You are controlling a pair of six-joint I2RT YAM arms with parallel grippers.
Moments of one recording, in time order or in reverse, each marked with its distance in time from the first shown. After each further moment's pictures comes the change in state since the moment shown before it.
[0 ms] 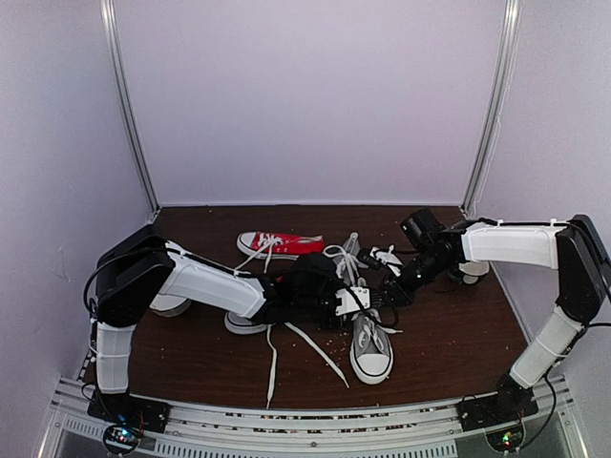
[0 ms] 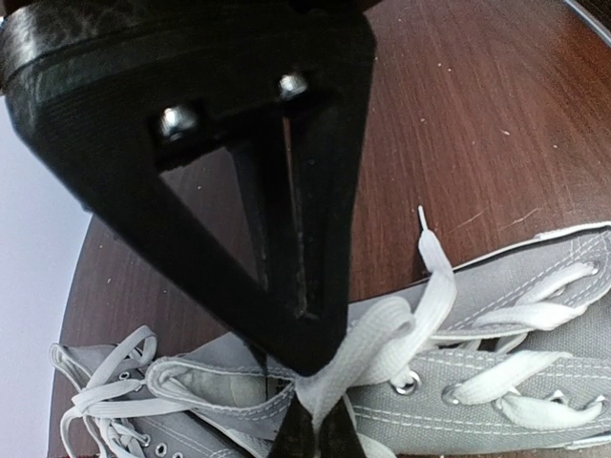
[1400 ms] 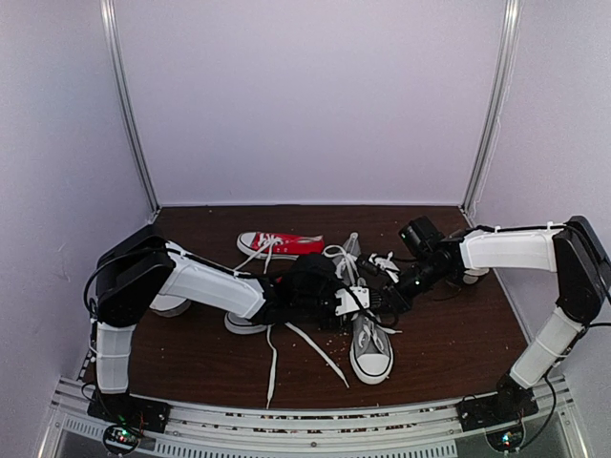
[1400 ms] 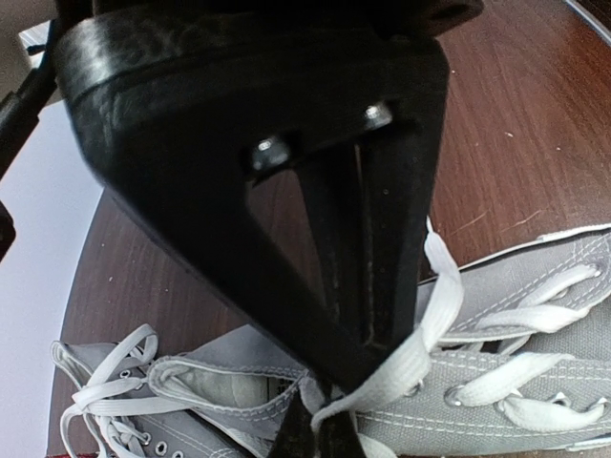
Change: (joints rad) left arm 0.000 0.000 -0.008 0.017 0.000 -0.009; right arm 0.022 -0.002 -0.063 0.073 -0.064 0.087
